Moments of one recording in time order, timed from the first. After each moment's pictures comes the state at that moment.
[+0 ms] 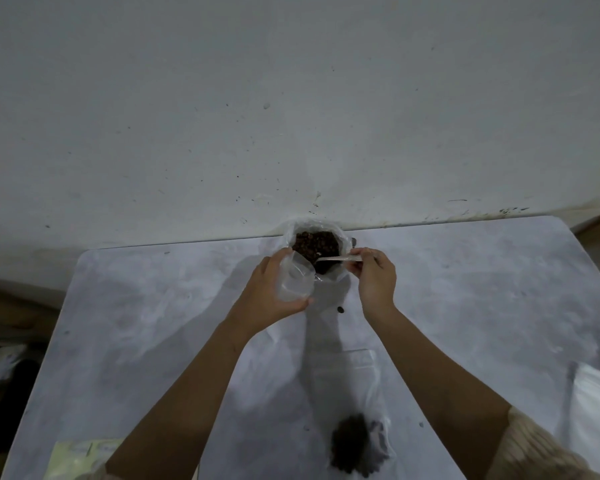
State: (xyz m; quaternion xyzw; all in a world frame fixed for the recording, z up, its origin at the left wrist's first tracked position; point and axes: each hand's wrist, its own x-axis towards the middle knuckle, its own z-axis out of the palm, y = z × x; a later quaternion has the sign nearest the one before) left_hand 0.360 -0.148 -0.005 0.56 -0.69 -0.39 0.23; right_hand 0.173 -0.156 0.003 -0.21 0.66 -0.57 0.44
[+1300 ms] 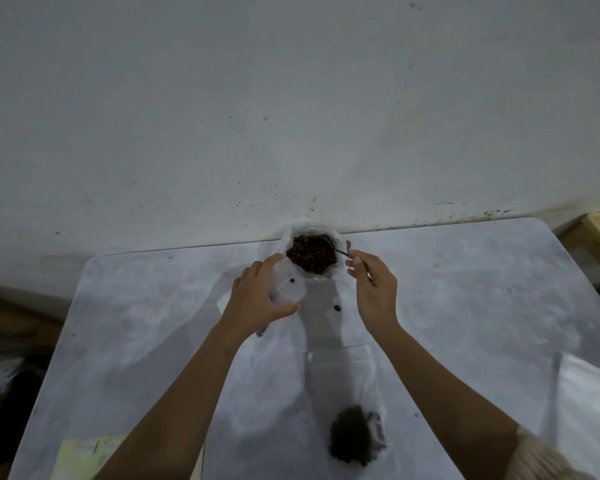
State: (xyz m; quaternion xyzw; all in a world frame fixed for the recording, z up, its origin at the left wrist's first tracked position) left_hand 0.371 -0.139 0.011 0.59 -0.72 -0.31 0.17; right_hand 0.168 -0.119 0.013 -0.41 0.63 -0.56 0.36
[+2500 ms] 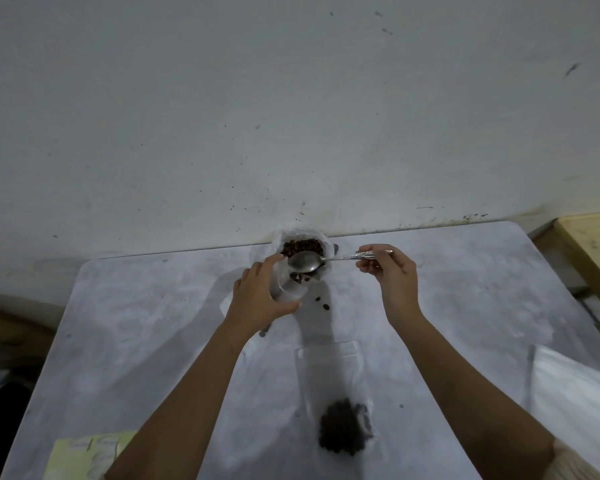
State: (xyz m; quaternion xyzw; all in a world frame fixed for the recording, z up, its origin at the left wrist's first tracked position) left_hand 0.353 -0.129 0.018 0.60 -0.72 -0.30 0.20; right_hand 0.133 -0.106 0.062 -0.31 0.55 -0.63 0.46
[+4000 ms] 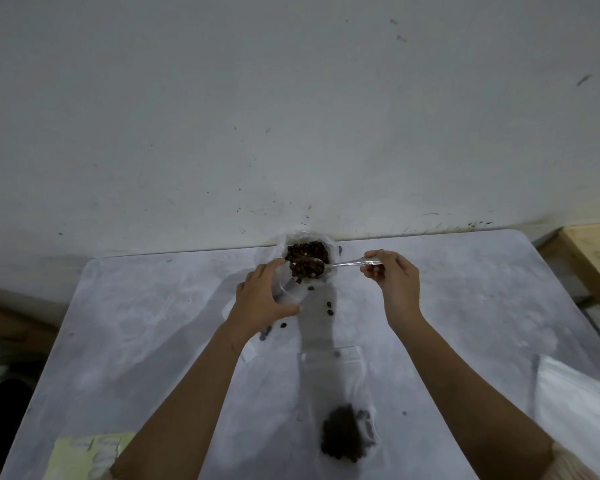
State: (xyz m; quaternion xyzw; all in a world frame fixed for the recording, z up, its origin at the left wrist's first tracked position) left_hand 0.356 -0.134 0.017 0.60 -0.71 -0.32 0.18; right_hand 0.138 -0.112 0.062 -0.25 0.58 -0.62 0.47
